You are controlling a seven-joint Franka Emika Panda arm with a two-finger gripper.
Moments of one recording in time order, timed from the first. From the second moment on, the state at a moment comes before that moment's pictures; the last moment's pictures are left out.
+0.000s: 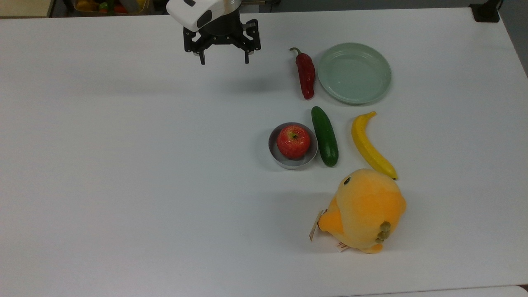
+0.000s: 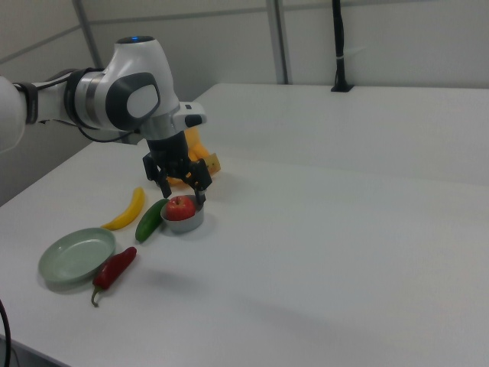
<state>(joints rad) 0.13 0.03 -0.03 -1.89 -0.01 1.94 -0.01</state>
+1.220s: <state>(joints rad) 0.14 0.12 0.05 -1.81 0.00 1.94 0.10</state>
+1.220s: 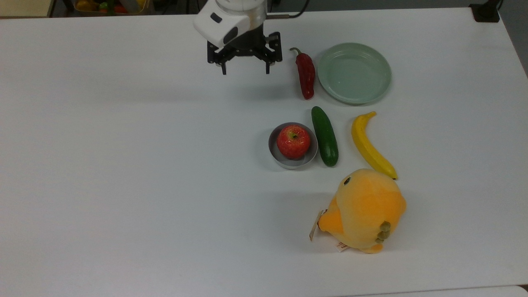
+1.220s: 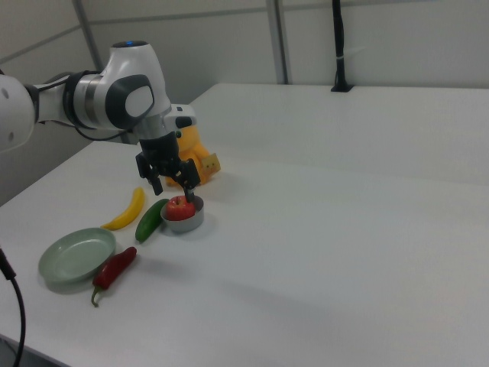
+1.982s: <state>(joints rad) 0.25 0.43 0.10 -1.58 -0.11 2.06 0.34</state>
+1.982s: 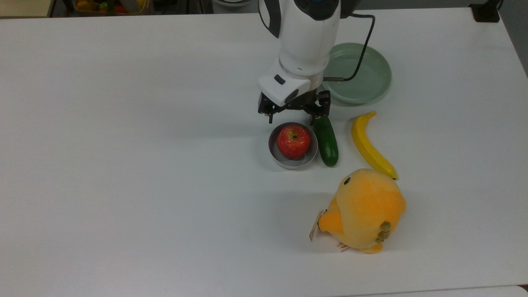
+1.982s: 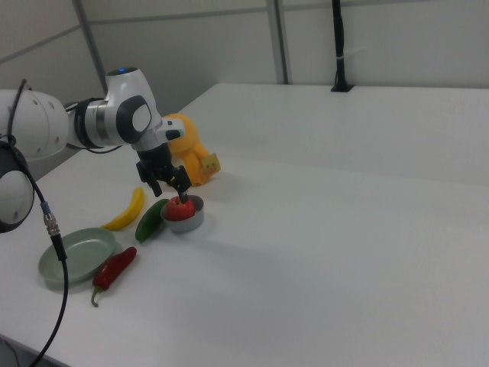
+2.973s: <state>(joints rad) 0.27 0.56 0.10 -1.51 -0.20 2.14 0.35</state>
